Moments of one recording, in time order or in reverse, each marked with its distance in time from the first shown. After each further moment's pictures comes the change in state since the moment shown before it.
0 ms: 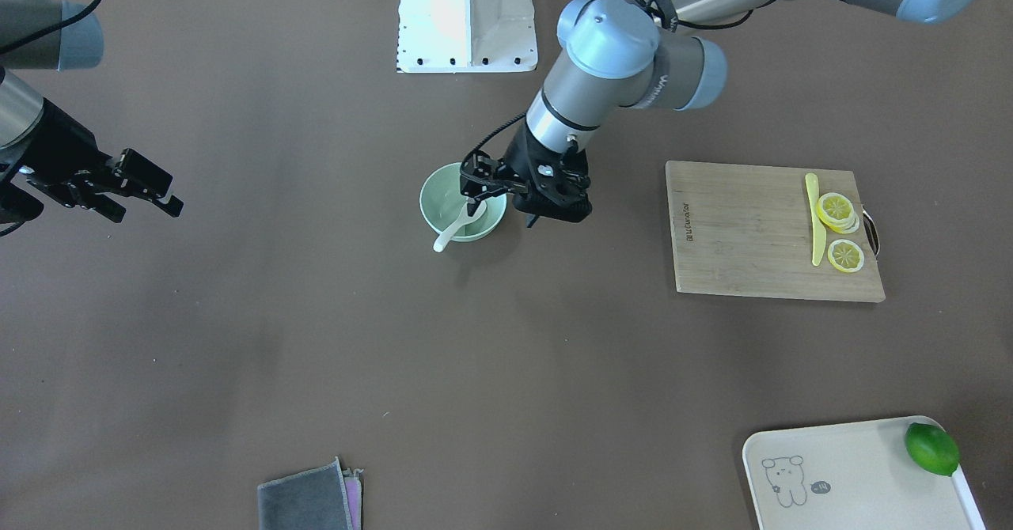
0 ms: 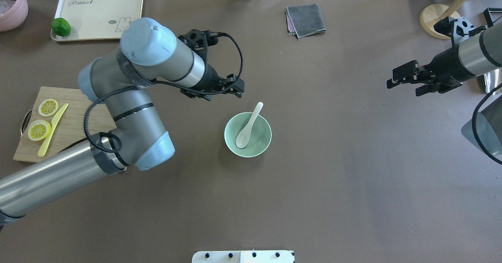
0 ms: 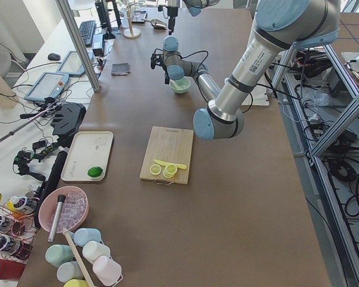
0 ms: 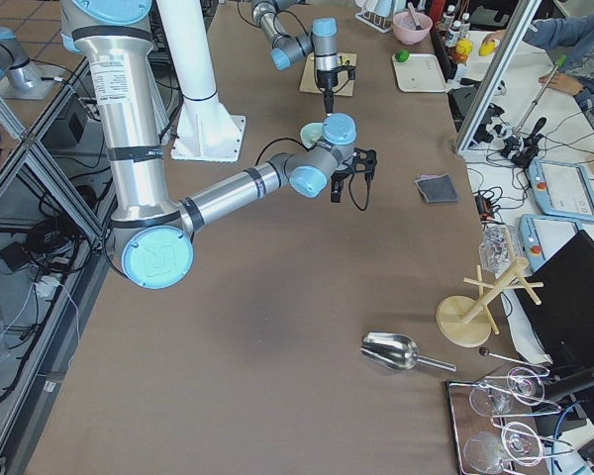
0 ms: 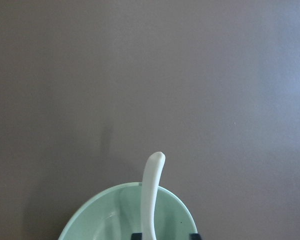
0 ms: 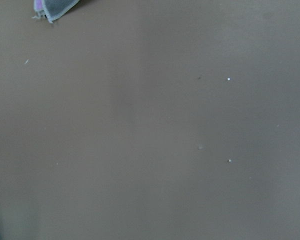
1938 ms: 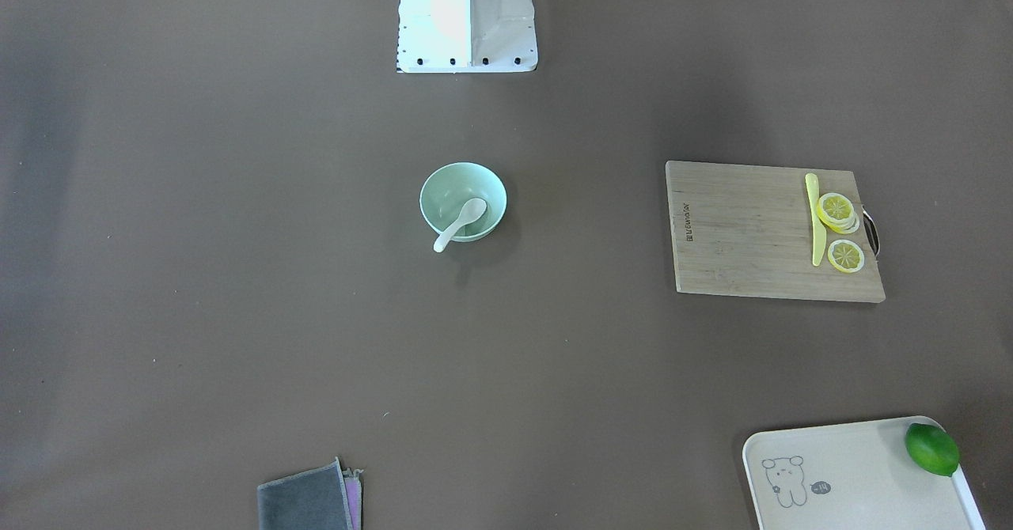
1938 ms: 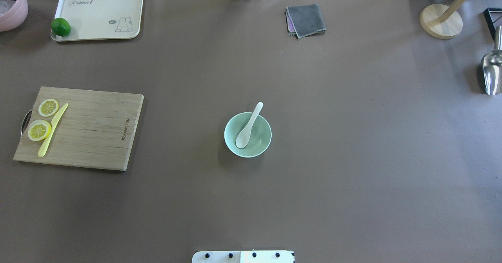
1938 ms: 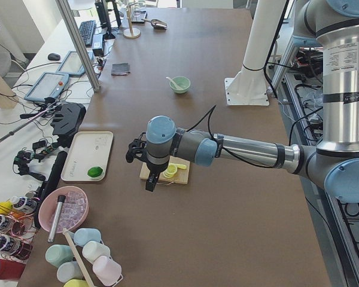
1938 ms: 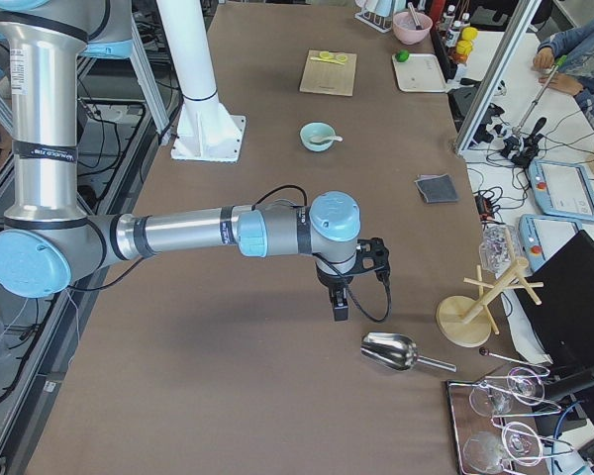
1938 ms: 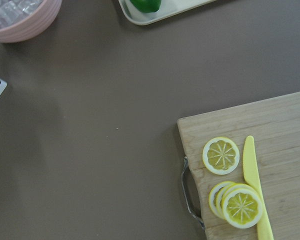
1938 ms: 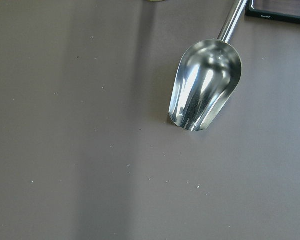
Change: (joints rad) left arm -0.831 0.787 -0.231 0.266 -0.306 1.195; right arm 0.549 -0.176 -0.036 -0.503 0.026 -1.120
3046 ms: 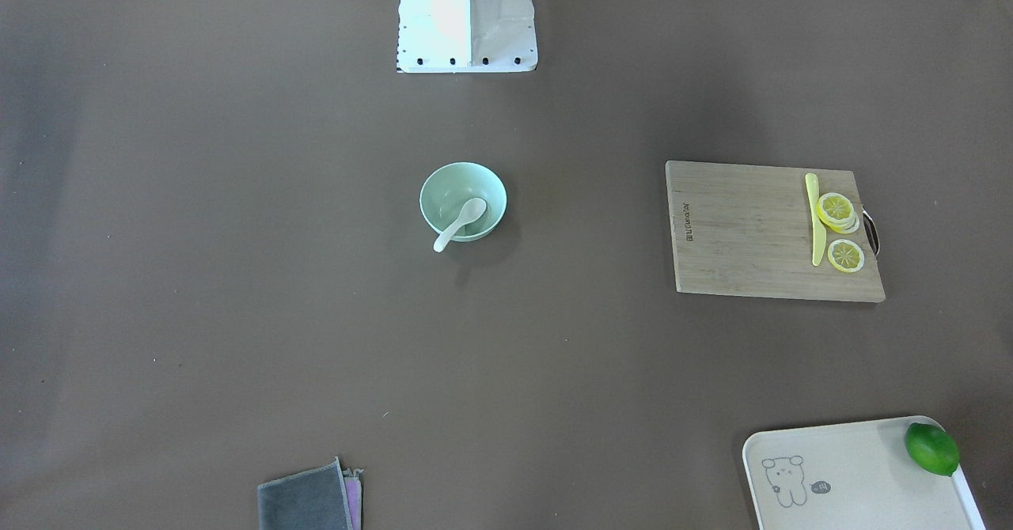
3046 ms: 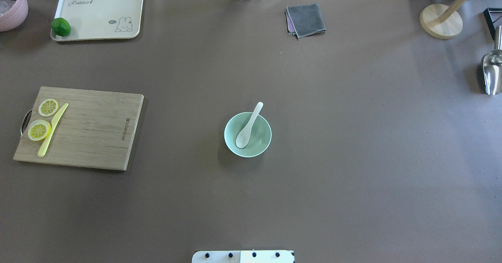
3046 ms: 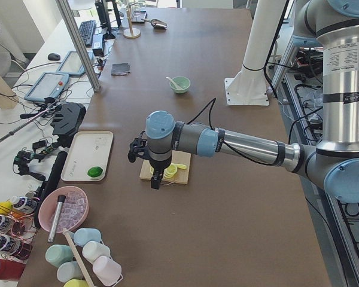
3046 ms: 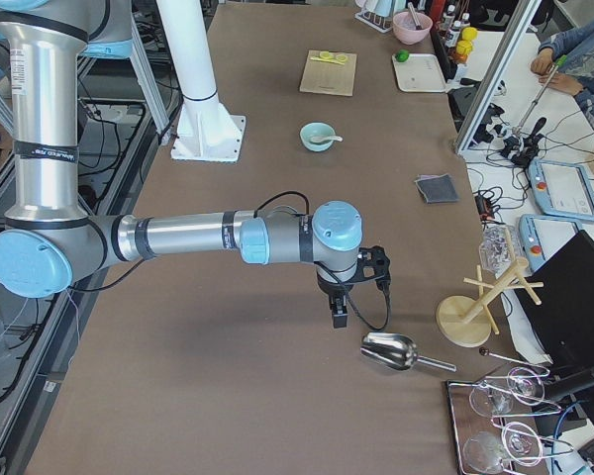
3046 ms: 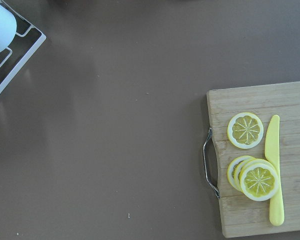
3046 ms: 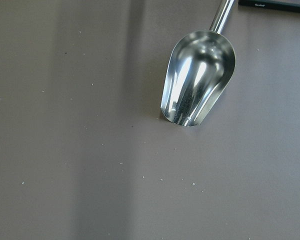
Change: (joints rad) left arm -0.004 -0.013 -0.059 0.170 -0.002 0.000; right arm -0.001 0.005 -0.045 0.013 0.002 0.012
